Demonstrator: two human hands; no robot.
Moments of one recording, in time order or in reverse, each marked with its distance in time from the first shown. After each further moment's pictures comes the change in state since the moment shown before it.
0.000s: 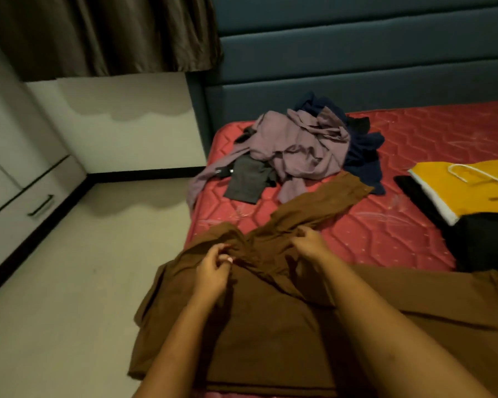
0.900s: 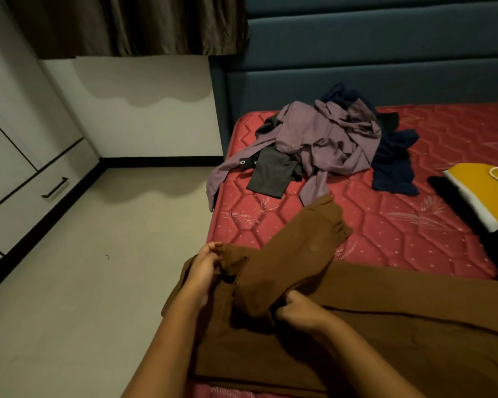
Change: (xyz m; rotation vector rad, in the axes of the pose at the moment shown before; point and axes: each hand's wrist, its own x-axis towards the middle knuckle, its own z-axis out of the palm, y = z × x) left_hand 0.028 -0.023 -0.074 -0.302 -0.011 -0.336; right_hand -0.107 0.008 0.091 0.048 -0.569 0.039
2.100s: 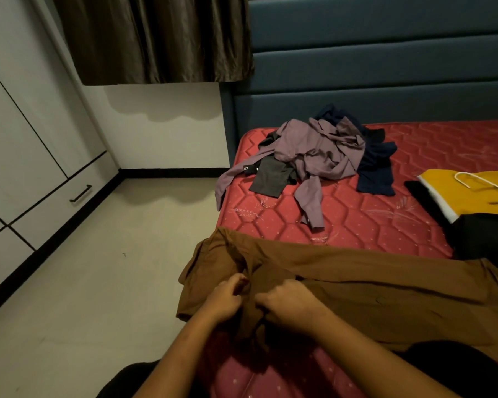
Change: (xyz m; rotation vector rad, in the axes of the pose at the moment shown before) left_hand -0.125 -0.049 -0.004 0.857 -0.269 0.182; right_hand -0.093 -0.010 0.035 -1.516 0.221 -0.728
